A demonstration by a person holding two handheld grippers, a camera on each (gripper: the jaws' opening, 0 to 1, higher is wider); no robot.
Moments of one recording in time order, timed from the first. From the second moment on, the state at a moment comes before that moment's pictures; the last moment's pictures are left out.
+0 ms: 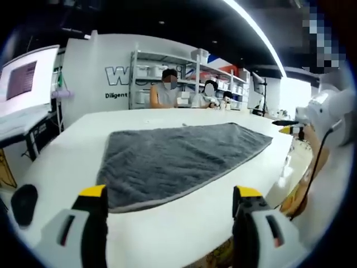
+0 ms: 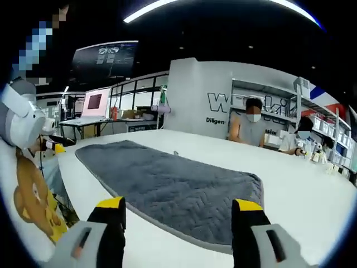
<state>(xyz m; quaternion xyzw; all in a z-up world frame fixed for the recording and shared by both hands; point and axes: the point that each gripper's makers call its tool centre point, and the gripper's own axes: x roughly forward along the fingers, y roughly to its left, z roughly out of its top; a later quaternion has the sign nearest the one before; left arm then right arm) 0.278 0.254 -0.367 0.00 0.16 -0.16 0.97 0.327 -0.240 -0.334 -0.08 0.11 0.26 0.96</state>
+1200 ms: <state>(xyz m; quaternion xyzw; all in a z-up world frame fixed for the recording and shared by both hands) 0.286 0.250 -0.380 0.01 0.18 -0.11 0.98 0.333 -0.242 -0.378 -0.06 0.20 0.24 0.95</state>
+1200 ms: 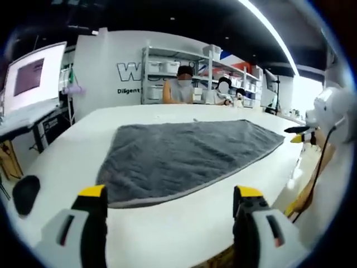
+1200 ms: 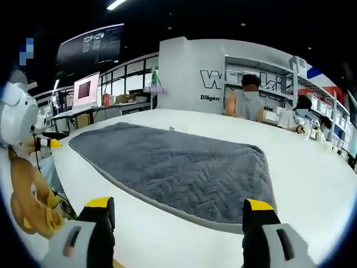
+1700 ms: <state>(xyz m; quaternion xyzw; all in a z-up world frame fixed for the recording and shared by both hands) 0.285 0.267 -0.389 0.05 0.22 -0.12 0.97 0.334 -0.278 -0.376 -0.08 0.20 0.20 0.96</state>
